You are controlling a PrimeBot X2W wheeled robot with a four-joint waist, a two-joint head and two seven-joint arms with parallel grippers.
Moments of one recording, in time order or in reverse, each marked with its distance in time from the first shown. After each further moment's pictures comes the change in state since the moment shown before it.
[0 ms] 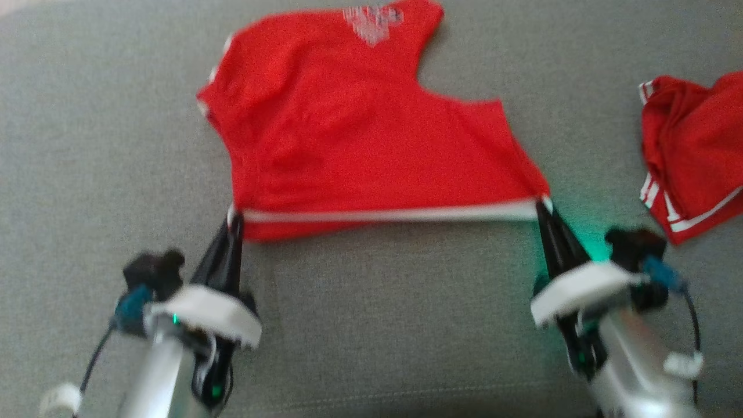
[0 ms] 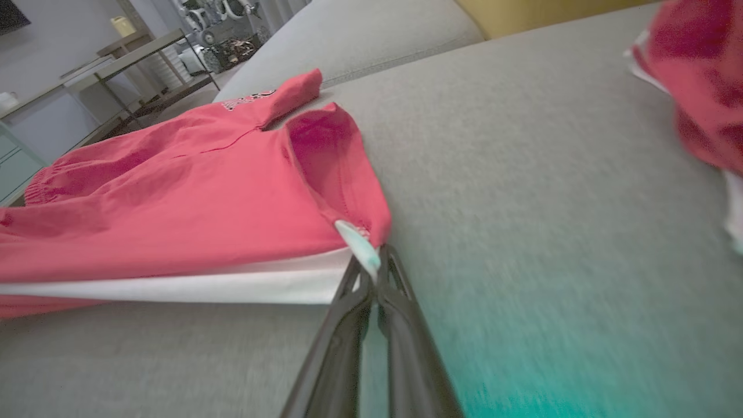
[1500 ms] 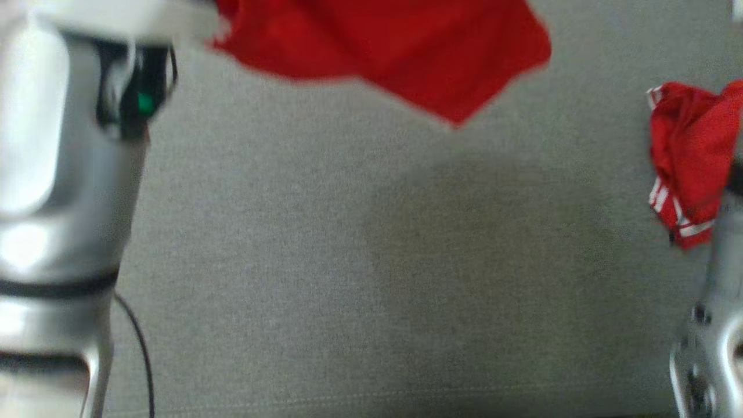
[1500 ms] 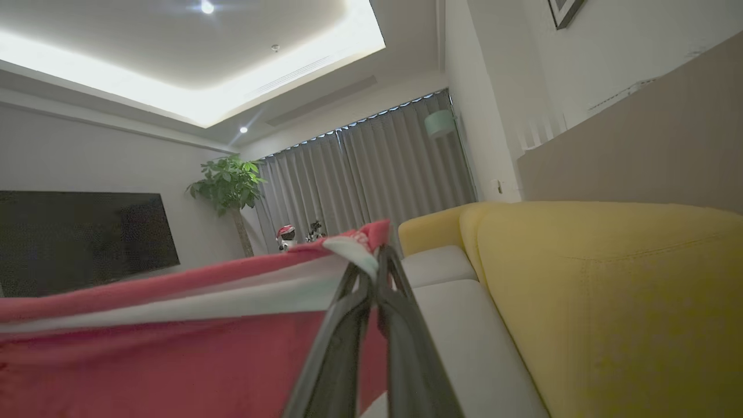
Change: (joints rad) left arm -0.684 0.164 -0.160 -0.303 -0.128 0.065 0.052; right arm -0.456 0.001 -0.350 -0.667 0.064 0.000 0.472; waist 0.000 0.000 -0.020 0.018
